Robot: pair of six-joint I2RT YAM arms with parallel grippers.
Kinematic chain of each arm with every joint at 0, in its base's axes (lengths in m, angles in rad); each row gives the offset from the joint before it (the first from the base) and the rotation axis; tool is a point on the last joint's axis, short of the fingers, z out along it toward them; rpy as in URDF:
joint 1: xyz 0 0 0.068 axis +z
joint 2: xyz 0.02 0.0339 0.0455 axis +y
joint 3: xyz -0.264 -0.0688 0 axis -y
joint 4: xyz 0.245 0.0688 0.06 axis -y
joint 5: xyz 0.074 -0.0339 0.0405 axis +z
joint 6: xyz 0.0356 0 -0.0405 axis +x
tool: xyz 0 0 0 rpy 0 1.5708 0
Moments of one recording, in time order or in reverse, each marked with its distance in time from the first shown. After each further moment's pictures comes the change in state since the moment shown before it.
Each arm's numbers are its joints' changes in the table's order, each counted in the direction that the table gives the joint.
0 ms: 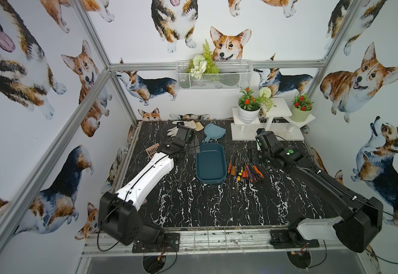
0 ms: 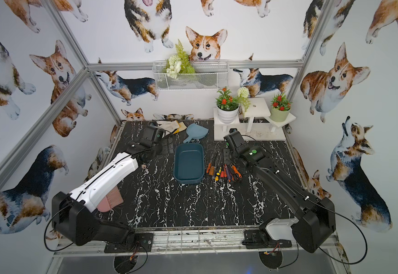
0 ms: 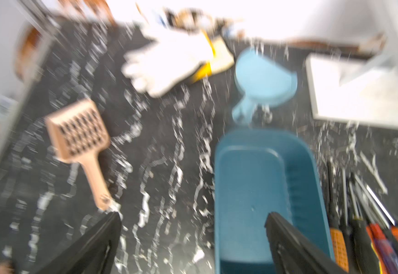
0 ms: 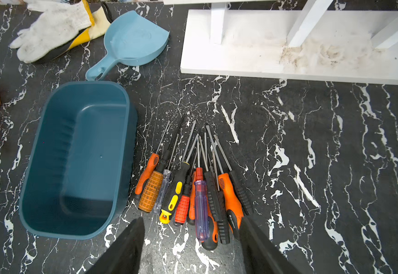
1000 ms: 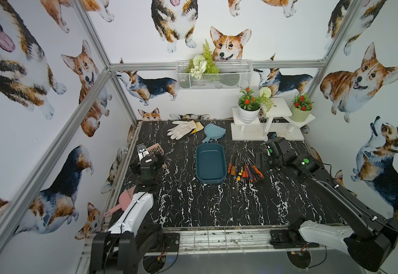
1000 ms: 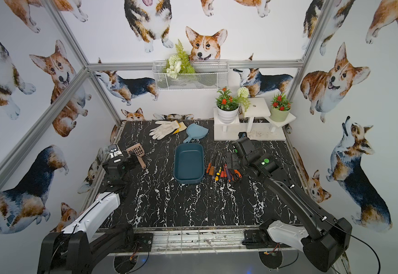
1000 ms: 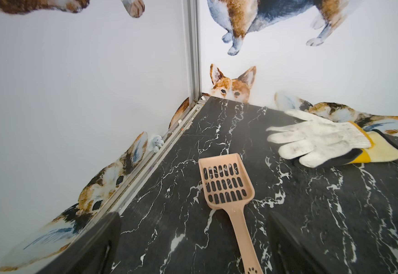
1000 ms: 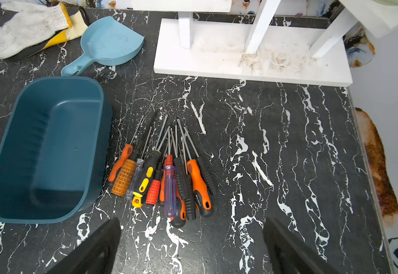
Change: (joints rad) left arm 0.442 -0.271 -0.778 0.956 0.087 0.312; right arm 0.000 -0.173 -0.076 -0.101 -0.111 -0.032
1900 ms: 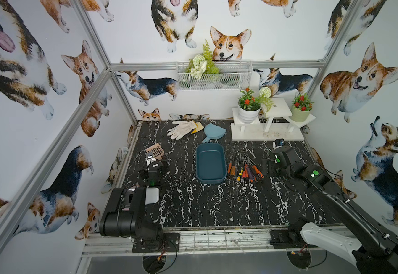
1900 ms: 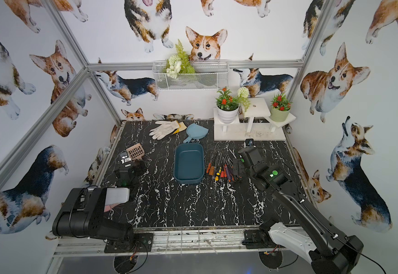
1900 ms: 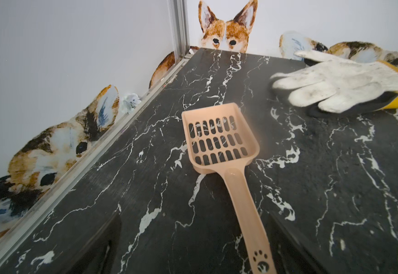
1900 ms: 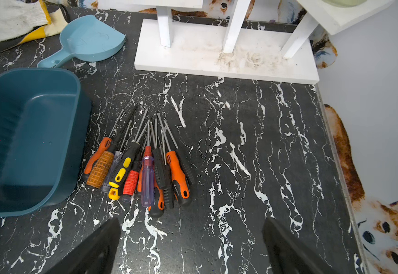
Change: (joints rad) left arm -0.011 0.370 -0.142 0.445 -0.039 -0.029; right arm 0.000 -0.163 -0.121 -0.006 -0.084 -0.027
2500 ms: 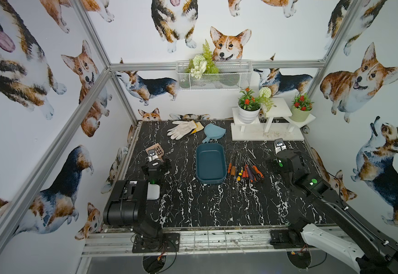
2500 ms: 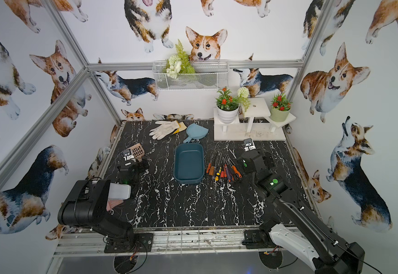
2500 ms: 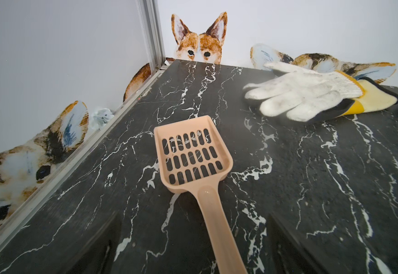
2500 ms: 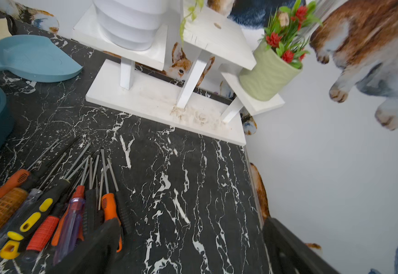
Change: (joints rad) left arm 0.014 0.093 0.031 0.085 -0.116 0.031; right arm -0.004 -0.095 -0.189 0.379 -0.272 -0.429
